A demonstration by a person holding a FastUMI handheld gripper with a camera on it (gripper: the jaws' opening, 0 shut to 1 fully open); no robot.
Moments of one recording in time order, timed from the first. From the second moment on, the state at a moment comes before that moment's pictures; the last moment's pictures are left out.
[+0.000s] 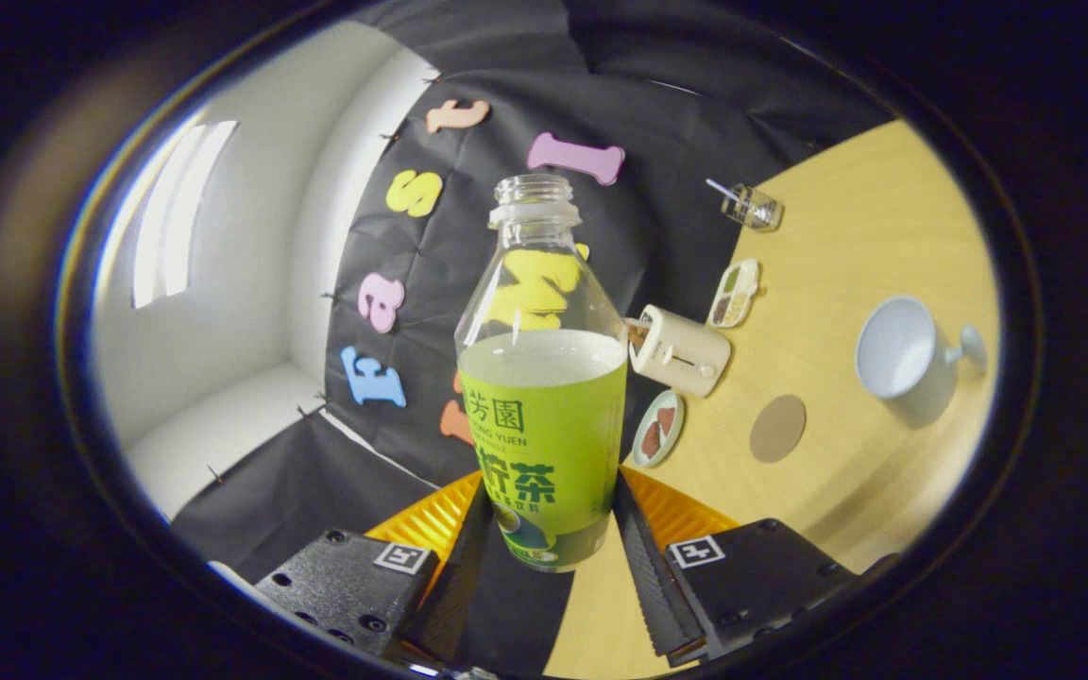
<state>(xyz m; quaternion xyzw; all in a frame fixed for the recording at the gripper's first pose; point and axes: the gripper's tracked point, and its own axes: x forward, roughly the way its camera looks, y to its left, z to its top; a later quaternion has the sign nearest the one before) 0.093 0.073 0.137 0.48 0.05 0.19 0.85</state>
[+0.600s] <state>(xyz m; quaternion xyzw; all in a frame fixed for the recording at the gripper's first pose) 0.125 0.054 0.121 0.18 0.04 0.11 0.98</state>
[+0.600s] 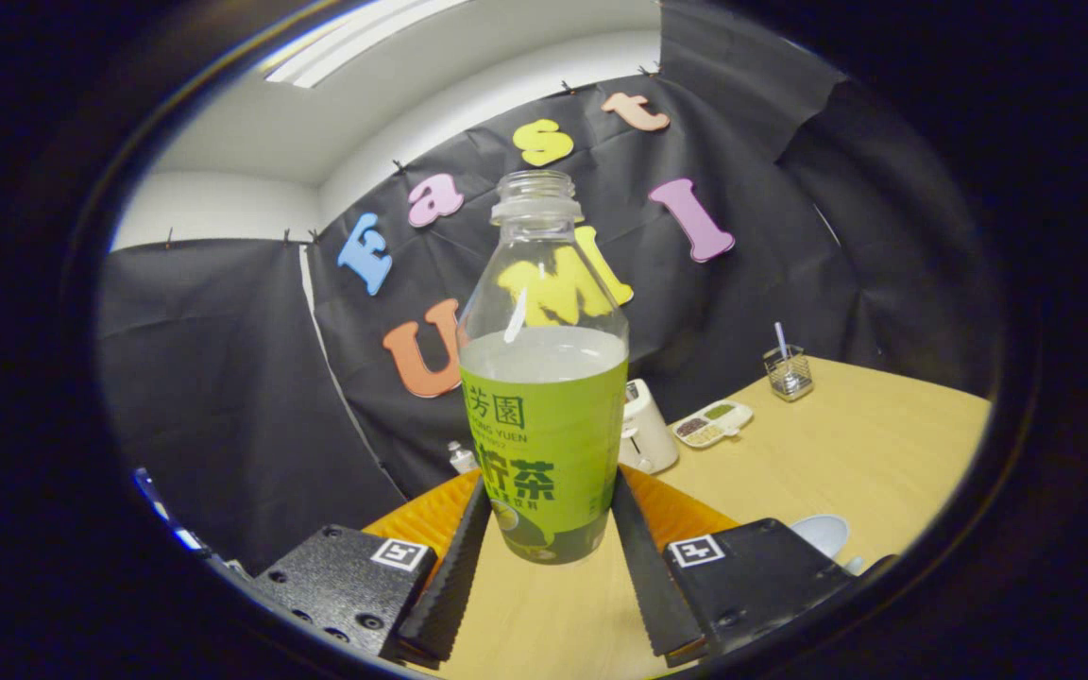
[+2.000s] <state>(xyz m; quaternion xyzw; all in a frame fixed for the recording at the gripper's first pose) 0.300 0.040 -0.059 -0.02 0.19 -0.03 0.98</state>
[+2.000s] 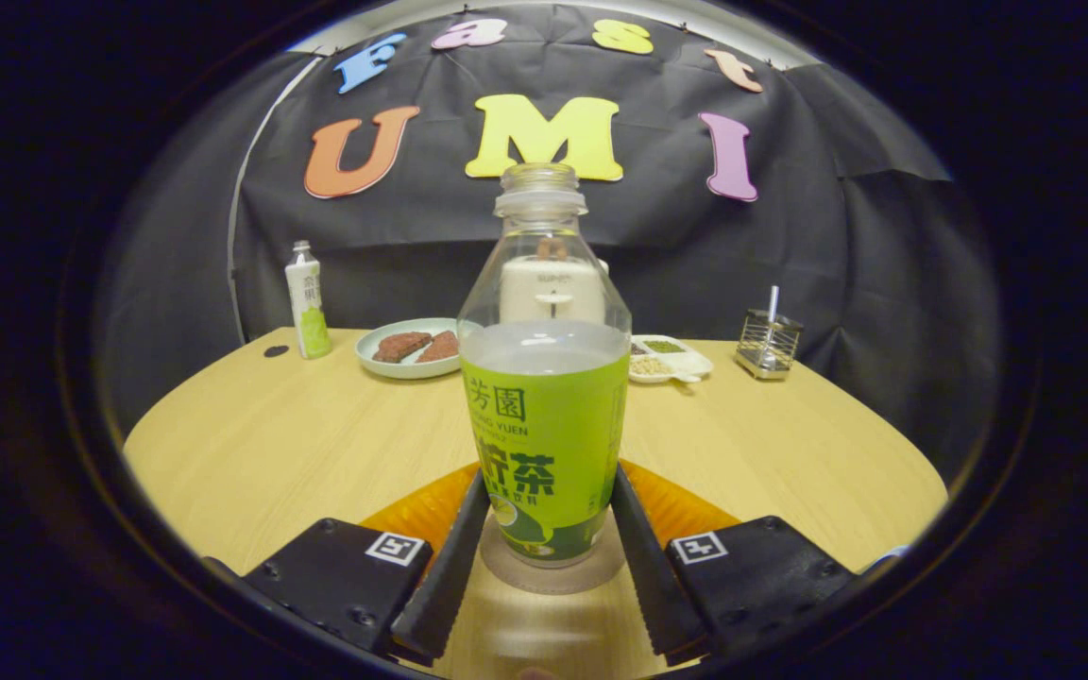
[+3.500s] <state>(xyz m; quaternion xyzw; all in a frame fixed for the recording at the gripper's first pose) 0.098 0.058 -0.007 -0.01 0.08 0.00 1.00</state>
